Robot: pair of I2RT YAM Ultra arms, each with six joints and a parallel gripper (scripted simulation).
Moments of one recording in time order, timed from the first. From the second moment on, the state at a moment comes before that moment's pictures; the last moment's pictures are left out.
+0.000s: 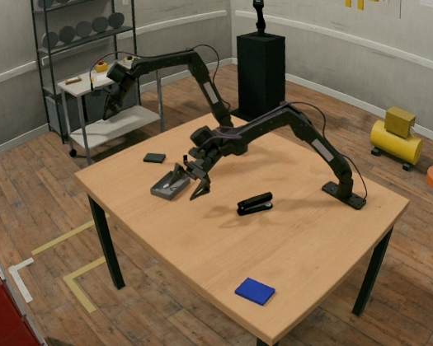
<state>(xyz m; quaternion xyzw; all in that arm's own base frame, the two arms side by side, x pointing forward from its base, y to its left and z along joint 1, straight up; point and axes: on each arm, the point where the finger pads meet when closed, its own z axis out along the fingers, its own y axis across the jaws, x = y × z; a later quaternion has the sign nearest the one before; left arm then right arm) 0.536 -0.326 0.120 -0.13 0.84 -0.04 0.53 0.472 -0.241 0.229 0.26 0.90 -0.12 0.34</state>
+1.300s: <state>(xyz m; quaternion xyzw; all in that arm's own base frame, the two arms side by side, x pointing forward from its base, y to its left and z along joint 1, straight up) 0.334 -0.197 0.098 0.23 0.92 -0.04 0.33 0.391 -0.027 0.385 0.03 0.74 -0.01 0.67</state>
